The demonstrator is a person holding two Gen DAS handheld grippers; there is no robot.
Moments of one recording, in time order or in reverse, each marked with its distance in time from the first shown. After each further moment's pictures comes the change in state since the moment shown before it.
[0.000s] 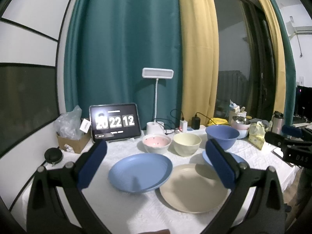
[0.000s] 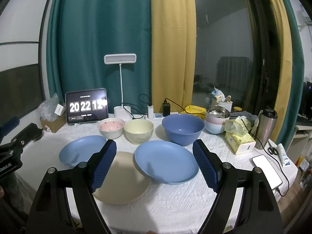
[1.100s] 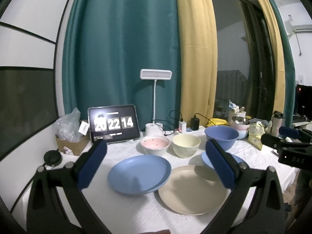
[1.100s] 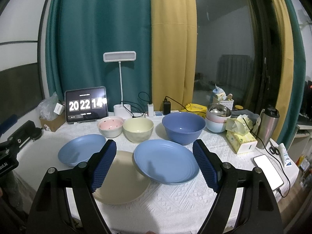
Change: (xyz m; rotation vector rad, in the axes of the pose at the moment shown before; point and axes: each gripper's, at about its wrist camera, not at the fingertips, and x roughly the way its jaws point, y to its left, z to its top) left arm 0.003 -0.002 0.007 0.010 0.007 -0.008; right arm 0.006 -0.003 -0.008 0.005 0.011 0.004
